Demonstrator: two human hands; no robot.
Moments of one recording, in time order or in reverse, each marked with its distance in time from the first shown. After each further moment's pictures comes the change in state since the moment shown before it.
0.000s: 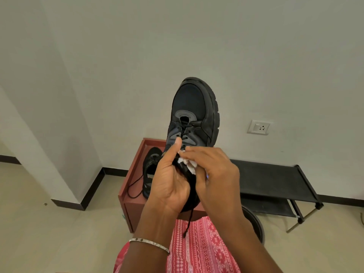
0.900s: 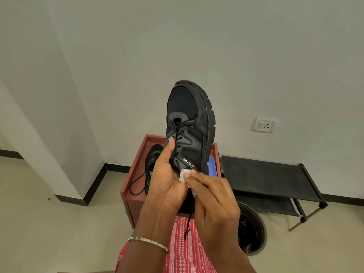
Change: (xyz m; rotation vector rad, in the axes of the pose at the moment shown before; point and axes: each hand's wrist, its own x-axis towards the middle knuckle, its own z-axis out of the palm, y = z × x) left_hand 0.013 0.012 -0.008 -0.034 0.117 -0.017; right_hand -0.059 0.005 0.017 -0.070 0.109 -0.070
